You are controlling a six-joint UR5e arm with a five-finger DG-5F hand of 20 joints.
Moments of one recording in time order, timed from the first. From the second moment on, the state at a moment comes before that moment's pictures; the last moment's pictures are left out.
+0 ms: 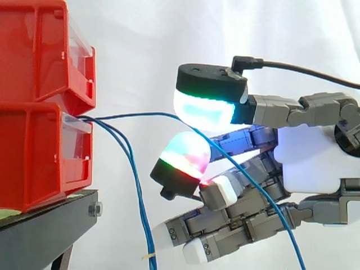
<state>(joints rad) 0.27 -2.29 -1.22 -2.77 -0.95 -0.11</state>
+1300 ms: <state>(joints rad) 0.27 -2.29 -1.20 -2.77 -0.96 -0.11</state>
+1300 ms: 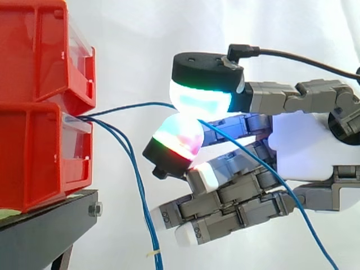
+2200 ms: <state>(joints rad) 0.26 -2.29 -1.20 -2.79 -0.96 -0.14</state>
